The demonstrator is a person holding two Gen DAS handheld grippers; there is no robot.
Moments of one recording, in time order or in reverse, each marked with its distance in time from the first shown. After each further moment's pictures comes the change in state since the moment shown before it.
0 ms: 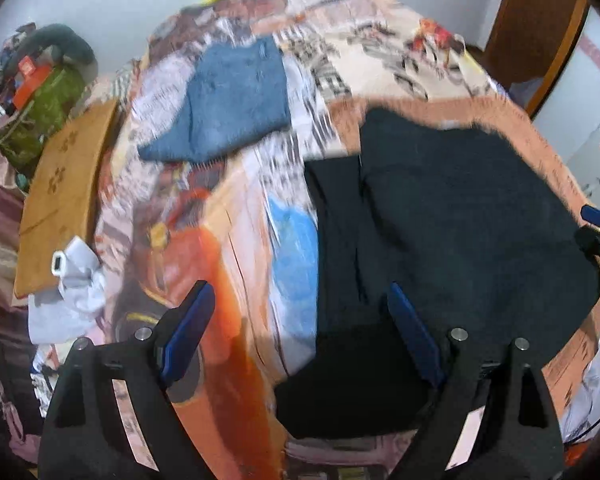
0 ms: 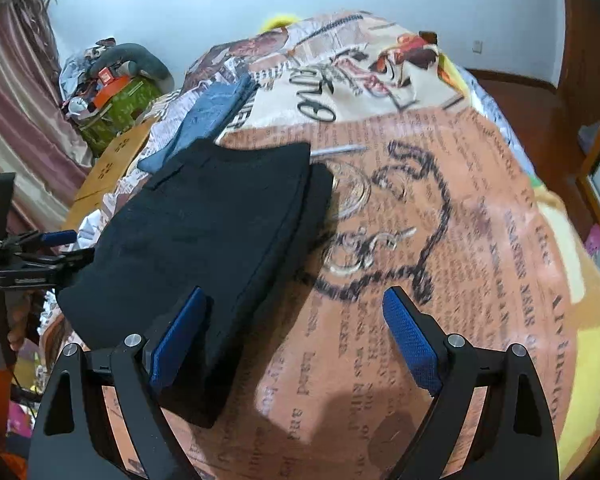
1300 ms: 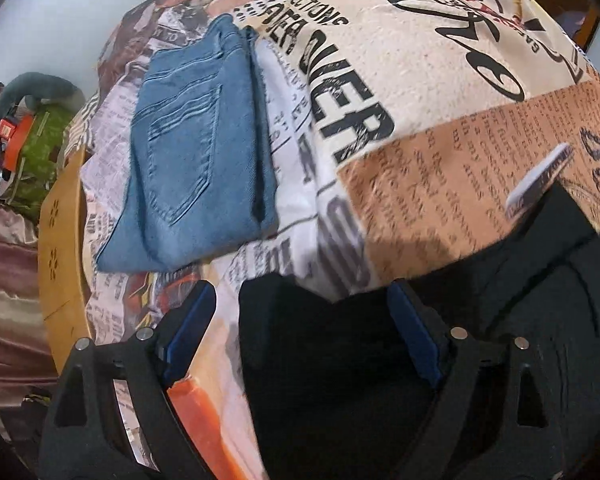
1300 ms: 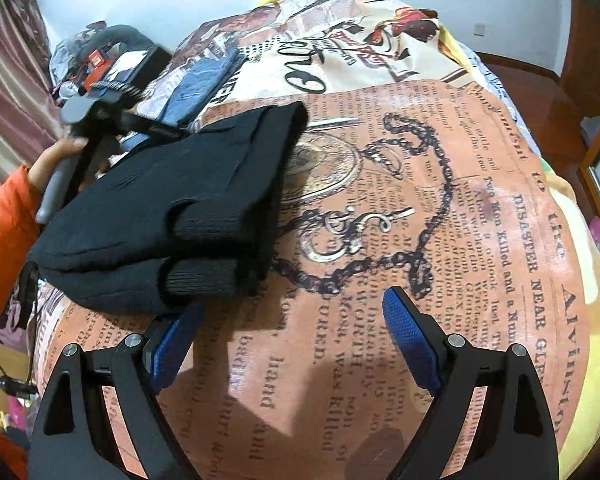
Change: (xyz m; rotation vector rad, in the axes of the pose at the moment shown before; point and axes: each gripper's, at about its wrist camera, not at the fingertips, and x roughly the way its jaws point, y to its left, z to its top) left arm 0.164 -0.035 0.127 0.176 0.189 0.185; right arm 0.030 -0.018 -0.006 0.015 0.102 -0.015
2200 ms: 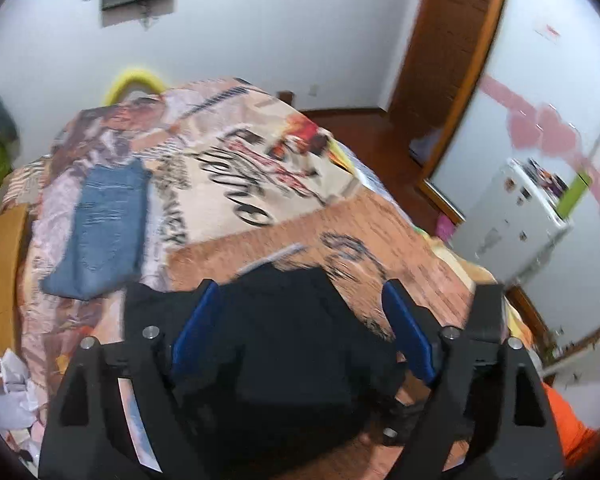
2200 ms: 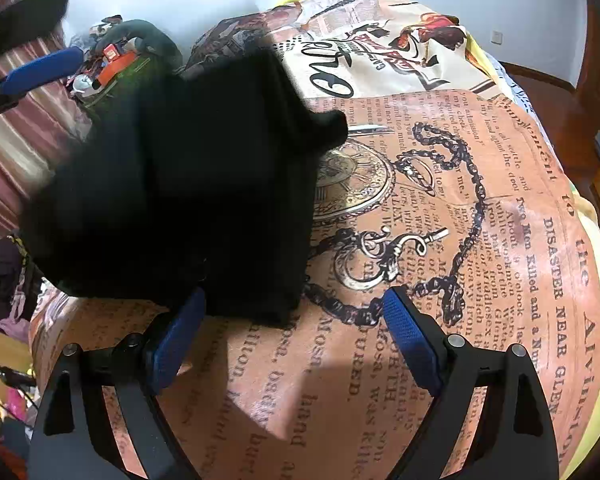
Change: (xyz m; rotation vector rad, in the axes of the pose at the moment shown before) left arm -0.232 -0.051 -0.077 -0.069 -0.489 -0.451; right arm 0.010 0.016 0.010 -0.056 0.002 0.059
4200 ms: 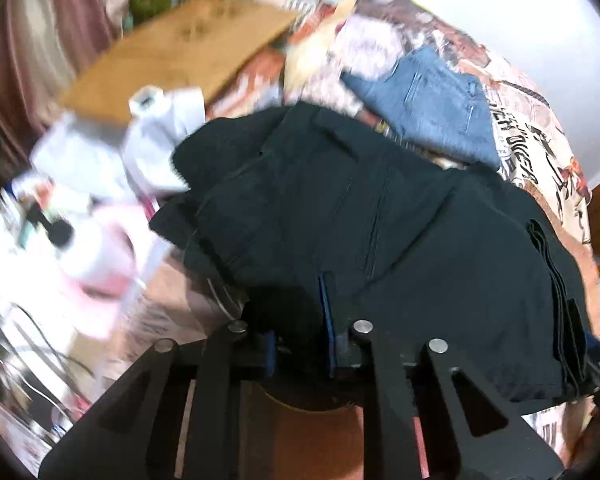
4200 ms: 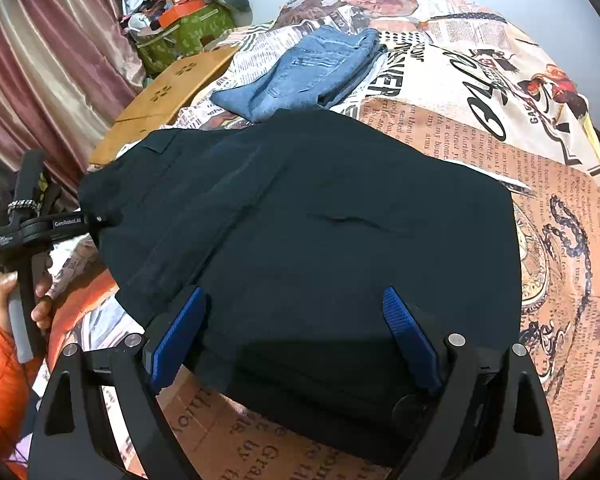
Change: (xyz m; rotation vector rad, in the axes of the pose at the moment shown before) left arm -0.036 0.265 -0.217 -0.683 0.138 0.485; right arm 0.062 0.118 0.034 -0.225 0.086 0.079
